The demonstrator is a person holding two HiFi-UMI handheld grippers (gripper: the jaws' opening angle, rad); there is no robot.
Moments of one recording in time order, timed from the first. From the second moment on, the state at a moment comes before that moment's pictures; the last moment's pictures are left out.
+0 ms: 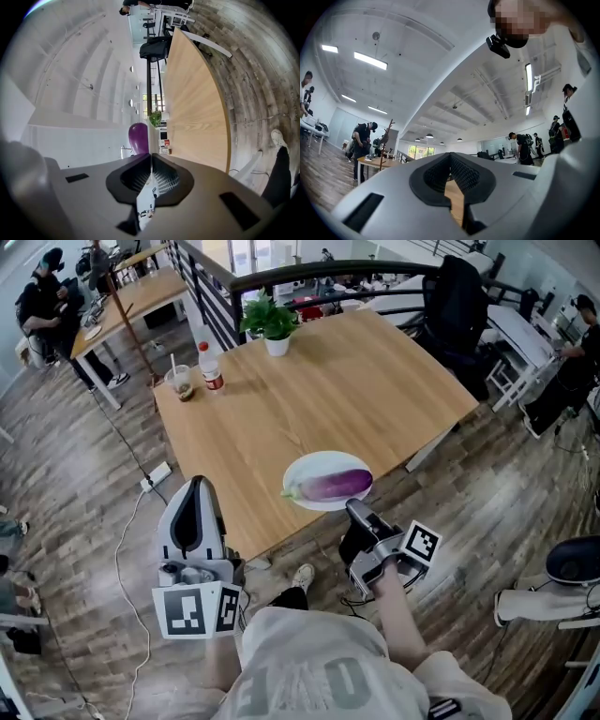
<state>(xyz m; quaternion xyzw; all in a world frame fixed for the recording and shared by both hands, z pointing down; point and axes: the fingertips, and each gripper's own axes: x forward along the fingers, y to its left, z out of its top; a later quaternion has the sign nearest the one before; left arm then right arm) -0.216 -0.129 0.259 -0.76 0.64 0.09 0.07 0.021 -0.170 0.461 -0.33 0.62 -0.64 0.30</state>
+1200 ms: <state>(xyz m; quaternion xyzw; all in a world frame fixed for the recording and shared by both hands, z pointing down) -0.161 -0.290 0.258 -0.79 0.60 0.10 0.05 0.069 -0.318 0.504 -0.37 0.58 -0.65 0.32</state>
